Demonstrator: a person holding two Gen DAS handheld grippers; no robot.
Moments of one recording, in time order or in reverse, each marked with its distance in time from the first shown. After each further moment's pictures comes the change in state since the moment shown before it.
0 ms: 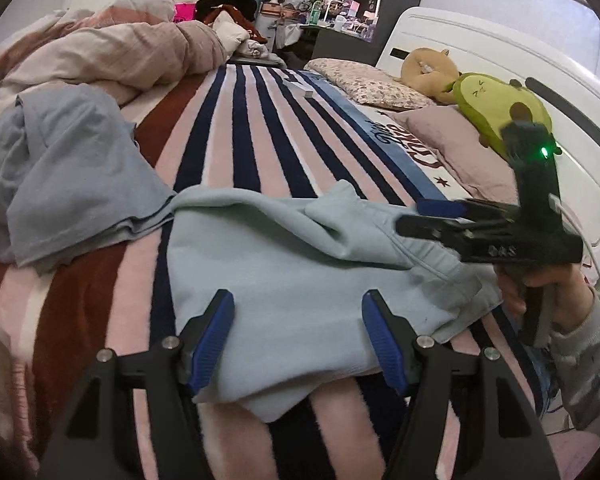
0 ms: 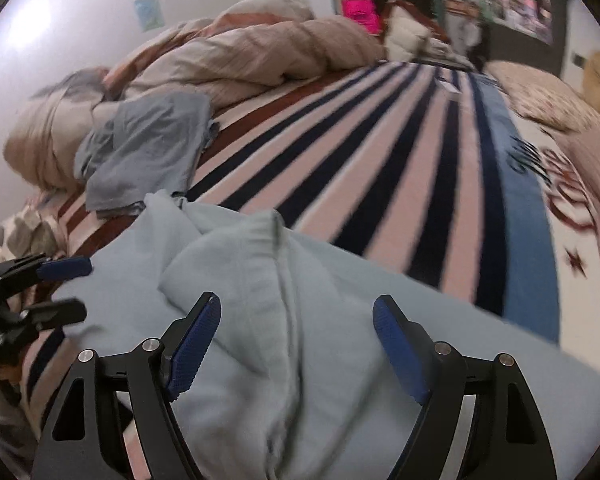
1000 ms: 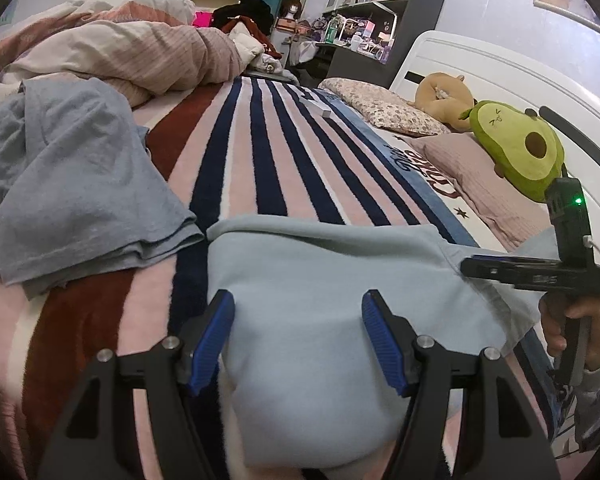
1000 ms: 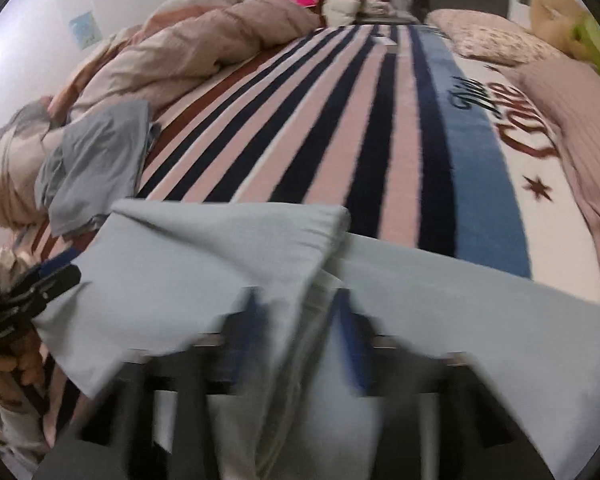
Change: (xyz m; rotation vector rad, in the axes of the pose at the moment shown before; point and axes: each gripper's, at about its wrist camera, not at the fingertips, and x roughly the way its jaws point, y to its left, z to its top) left arm 0.022 0.032 0.016 -0.061 -0.070 0.003; right arm -0.018 -0.050 -0.017 0.242 0.078 -0.098
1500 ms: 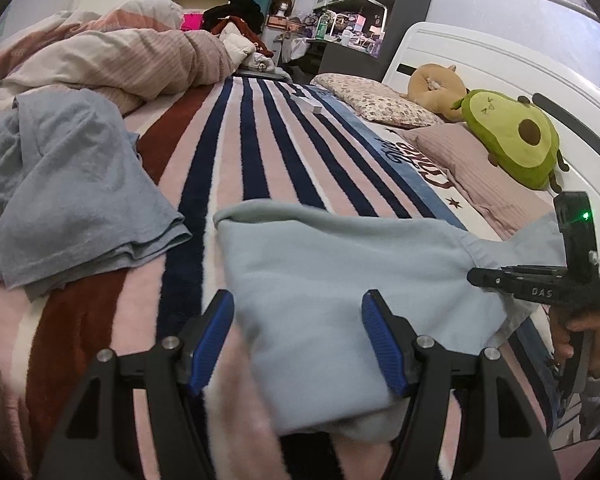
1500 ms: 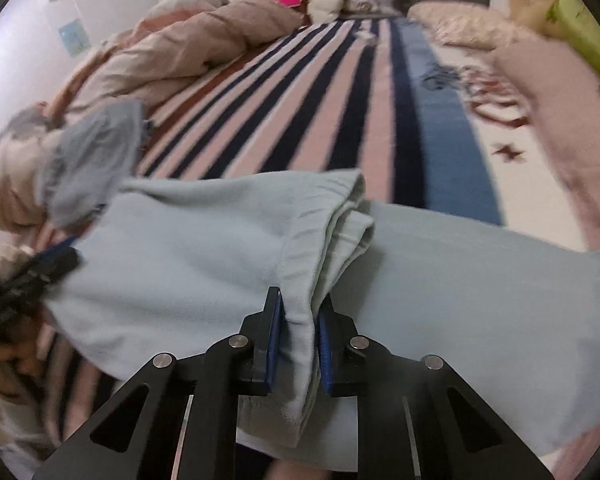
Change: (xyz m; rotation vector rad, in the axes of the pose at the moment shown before) left arm -0.005 -0.019 0.001 0.044 0.013 0.007; right arm -0.016 -0.003 -0.032 0.010 -0.004 -0.060
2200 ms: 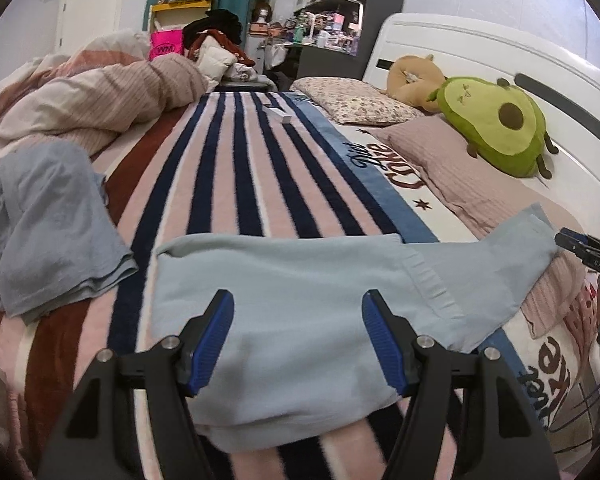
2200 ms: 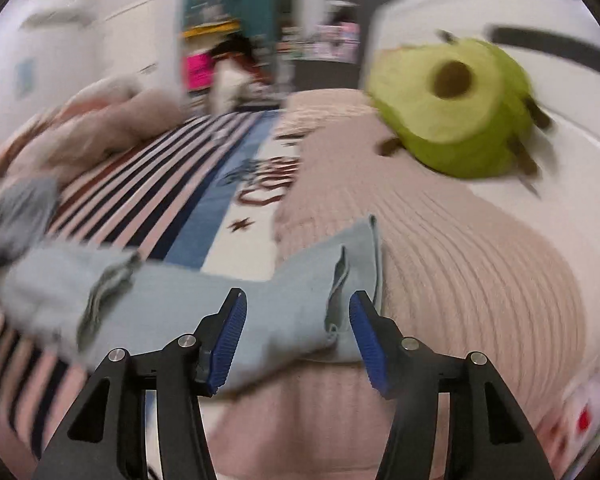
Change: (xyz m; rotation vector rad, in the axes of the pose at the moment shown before) left arm -0.010 -0.092 0.022 0.090 -0.004 0.031; right arm -0.185 -0.171 -0.051 -0.033 -0.289 -0.304
